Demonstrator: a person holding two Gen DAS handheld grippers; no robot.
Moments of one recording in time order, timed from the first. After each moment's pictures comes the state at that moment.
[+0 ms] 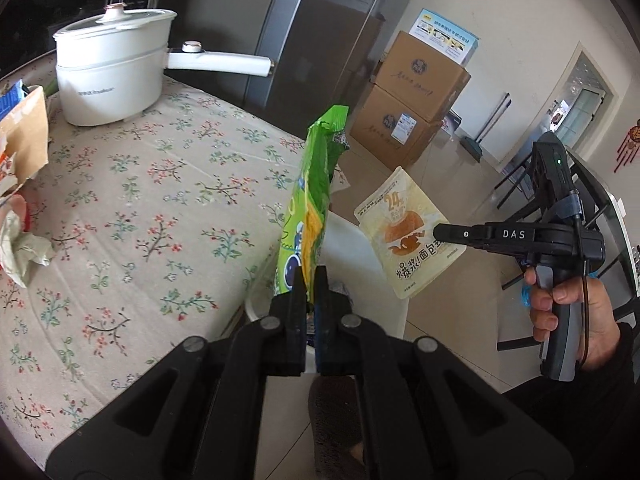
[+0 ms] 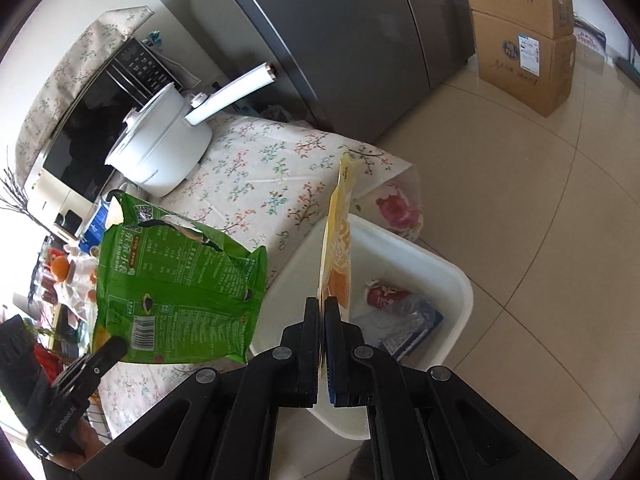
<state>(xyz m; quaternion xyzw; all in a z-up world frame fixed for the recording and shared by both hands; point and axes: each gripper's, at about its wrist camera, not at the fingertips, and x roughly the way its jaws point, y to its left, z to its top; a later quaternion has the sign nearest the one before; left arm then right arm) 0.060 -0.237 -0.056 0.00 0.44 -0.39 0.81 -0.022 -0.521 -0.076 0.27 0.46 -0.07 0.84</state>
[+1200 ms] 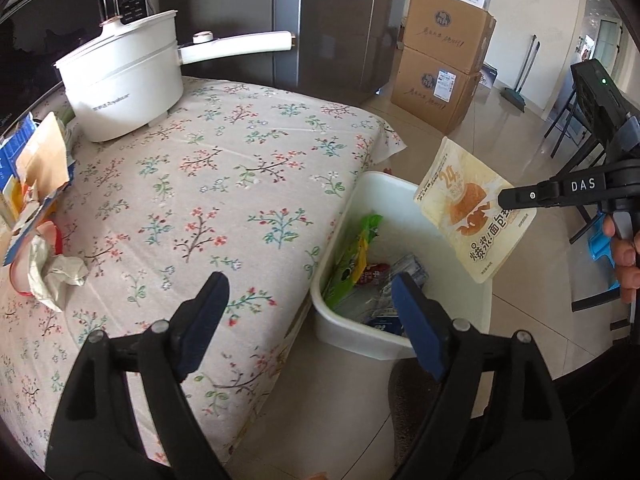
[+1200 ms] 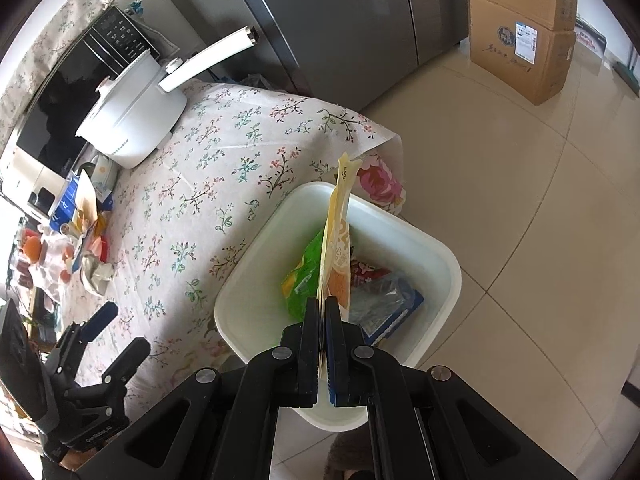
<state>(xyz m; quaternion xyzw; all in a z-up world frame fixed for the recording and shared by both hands) 0.064 -0.244 -0.087 0.13 0.42 -0.32 0.84 -0.010 -0.514 -0.099 0.24 0.51 -0.09 0.82</state>
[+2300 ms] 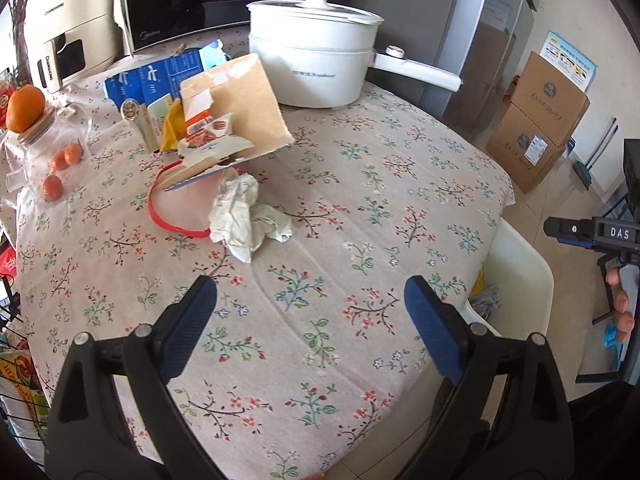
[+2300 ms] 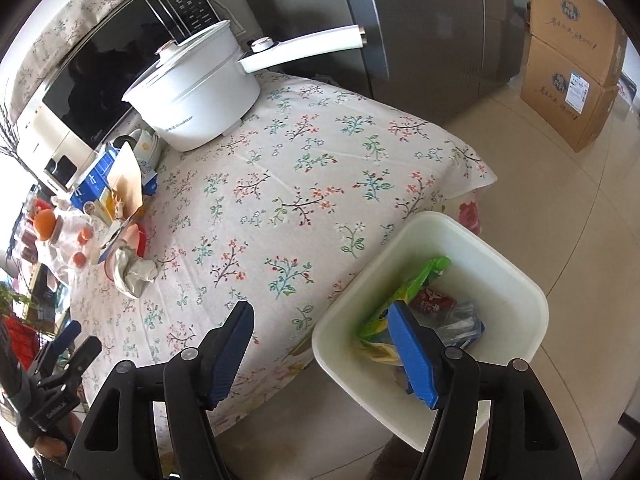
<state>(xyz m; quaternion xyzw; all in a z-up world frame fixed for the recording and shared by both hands) 0.127 -0.068 -0.066 0.03 0.45 -0.17 0.88 0.065 -0.402 -0.073 0.19 0.50 -0.05 0.84</state>
